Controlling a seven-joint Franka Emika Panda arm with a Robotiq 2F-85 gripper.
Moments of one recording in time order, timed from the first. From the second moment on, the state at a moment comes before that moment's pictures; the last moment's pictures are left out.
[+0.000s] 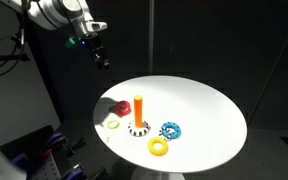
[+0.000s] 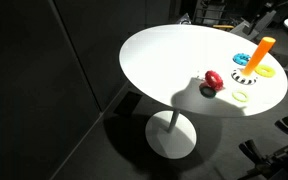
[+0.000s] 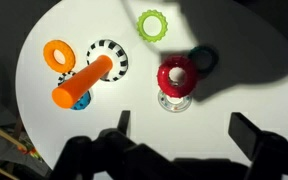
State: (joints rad) arm -0.04 -0.24 0.34 -2.38 -0.29 2.21 0.56
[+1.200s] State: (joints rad) arm 0.02 -0.13 0.25 -2.37 -0.29 2.24 0.56
